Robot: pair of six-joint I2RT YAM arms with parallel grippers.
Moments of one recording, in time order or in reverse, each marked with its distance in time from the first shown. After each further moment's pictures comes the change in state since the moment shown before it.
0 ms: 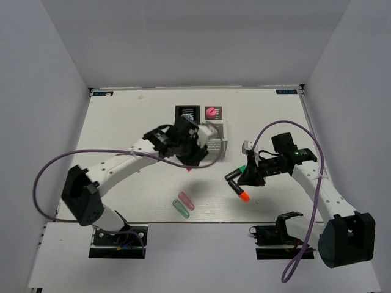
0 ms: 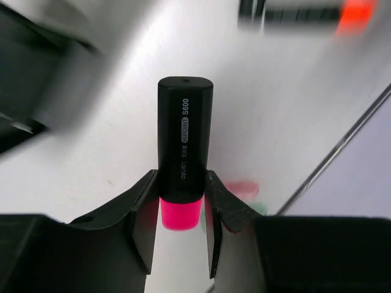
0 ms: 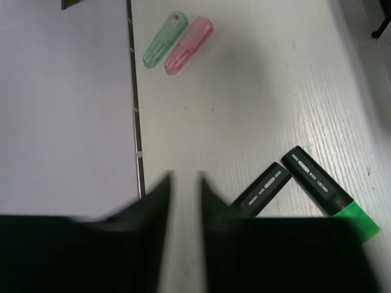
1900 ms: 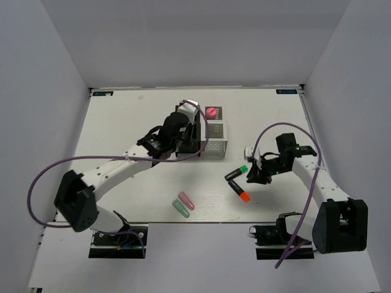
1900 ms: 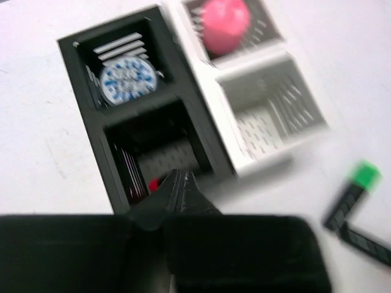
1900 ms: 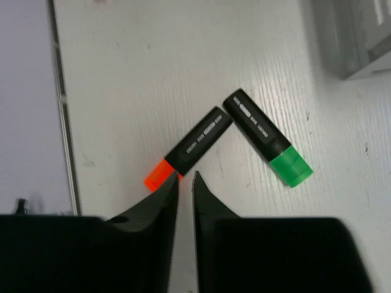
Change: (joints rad) left arm 0.078 -0.062 -0.122 0.623 -0.481 -0.245; right arm -0.106 0.120 0.022 -0.029 0.161 -0.230
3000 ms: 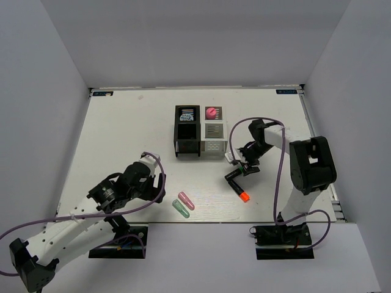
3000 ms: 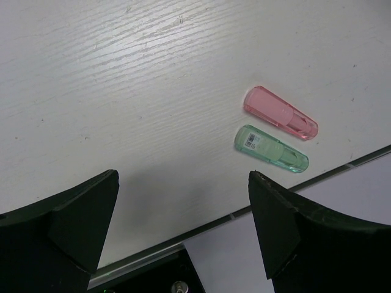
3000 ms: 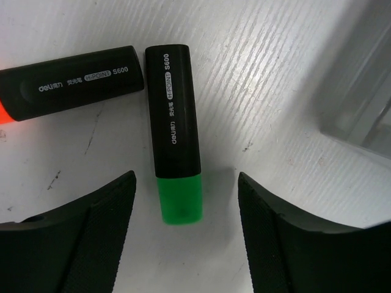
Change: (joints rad) left arm -0.041 -0.799 -0.509 -0.674 0.165 -0.238; right arm 0.153 0.599 0.309 -0.014 0.306 -0.696
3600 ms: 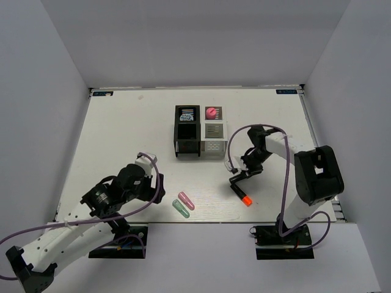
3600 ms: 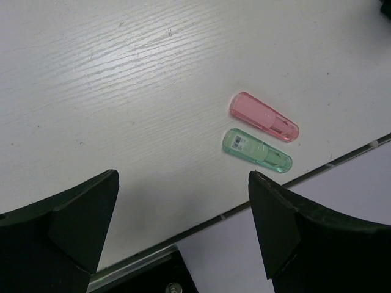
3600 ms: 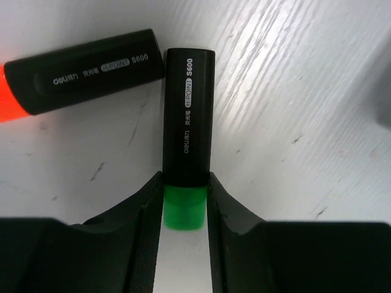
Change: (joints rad) left arm 0.000 -0.076 -0.001 -0.001 0.018 -0.006; right arm 0.050 -0.114 -0.130 0.068 0.131 0.077
